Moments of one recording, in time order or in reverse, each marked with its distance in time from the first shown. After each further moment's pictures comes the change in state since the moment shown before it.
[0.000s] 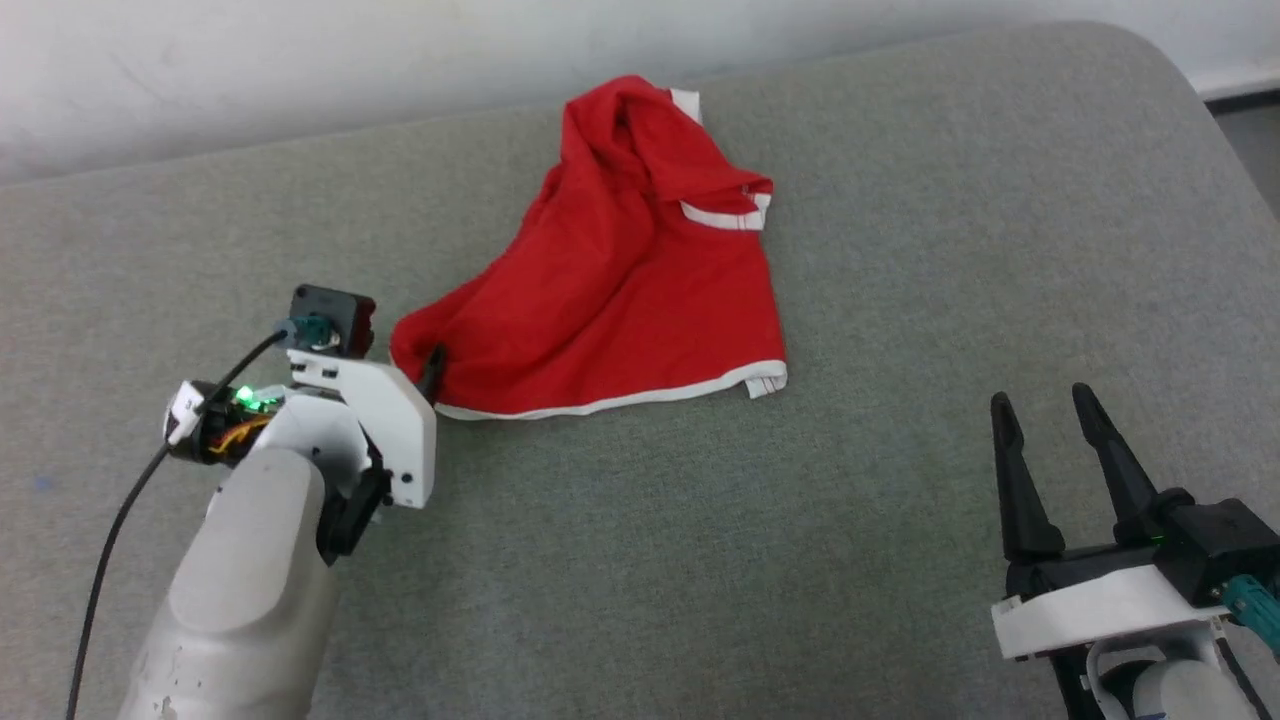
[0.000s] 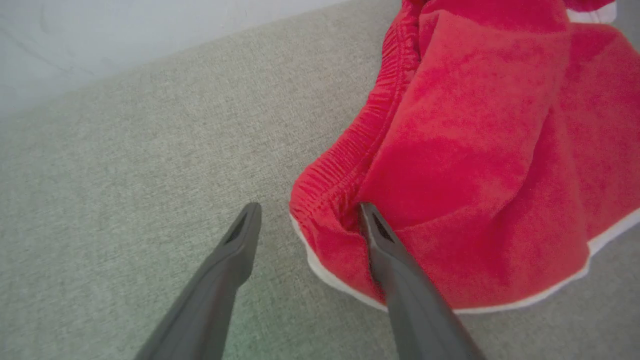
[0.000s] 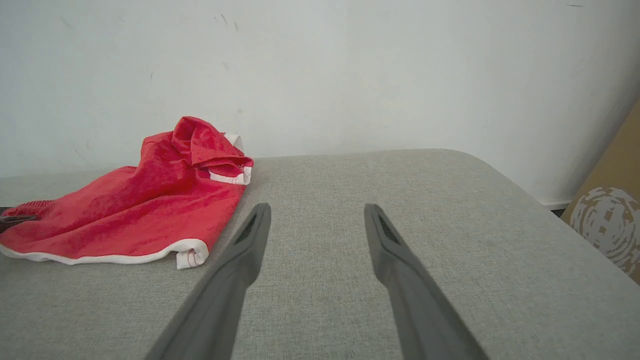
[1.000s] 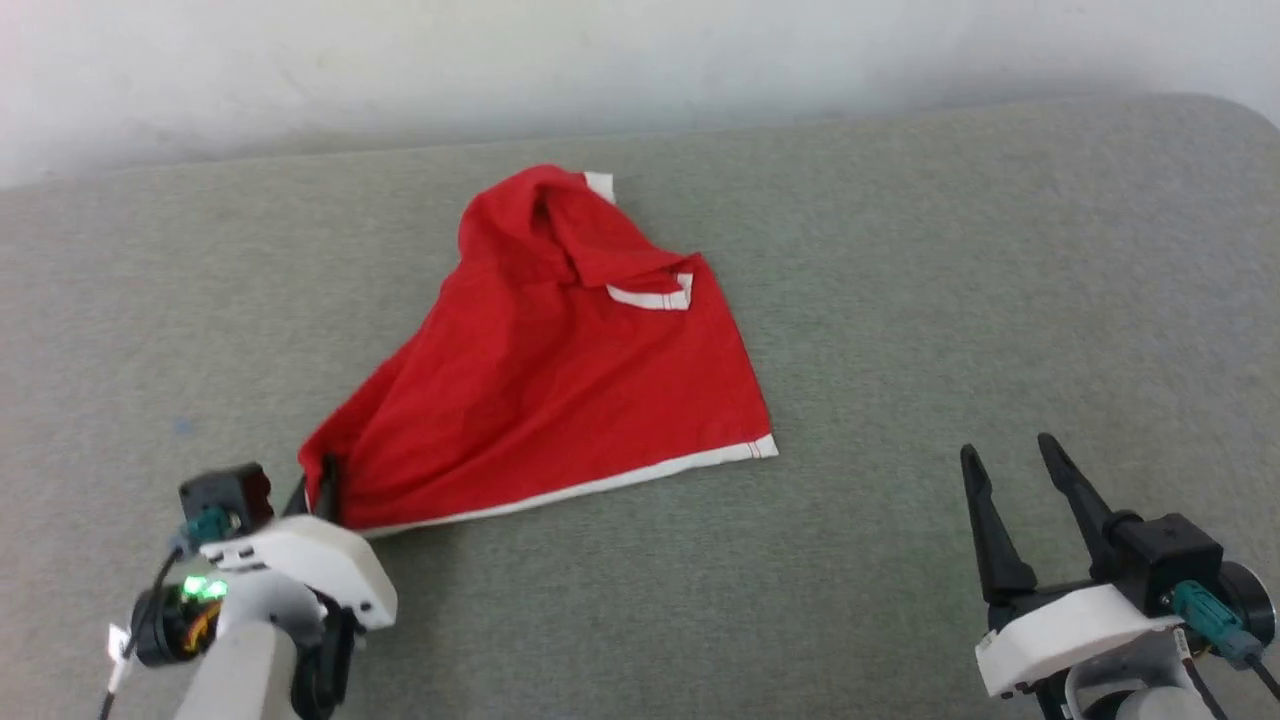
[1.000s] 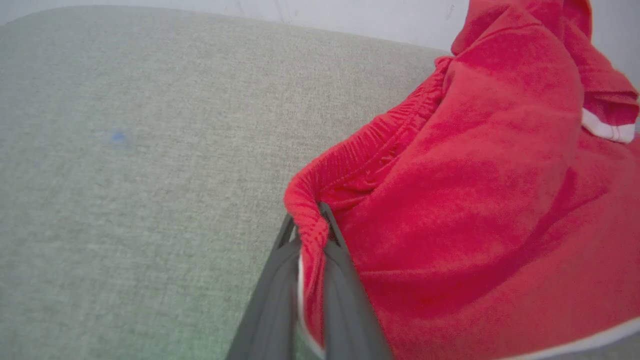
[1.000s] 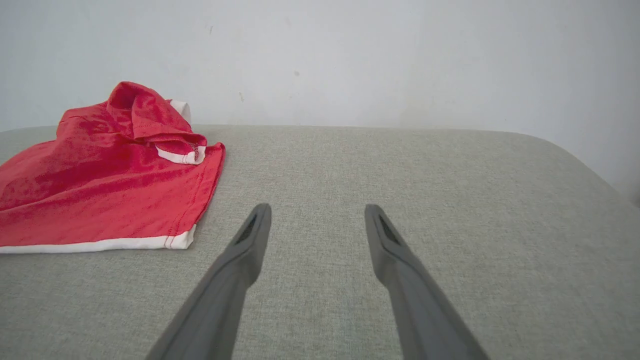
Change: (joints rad) left arm 0.263 -0.038 0.161 -0.033 -0.140 0.162 -0.315; right arm 0.032 0.001 0.019 0.038 -0.048 0.000 0.077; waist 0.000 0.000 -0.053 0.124
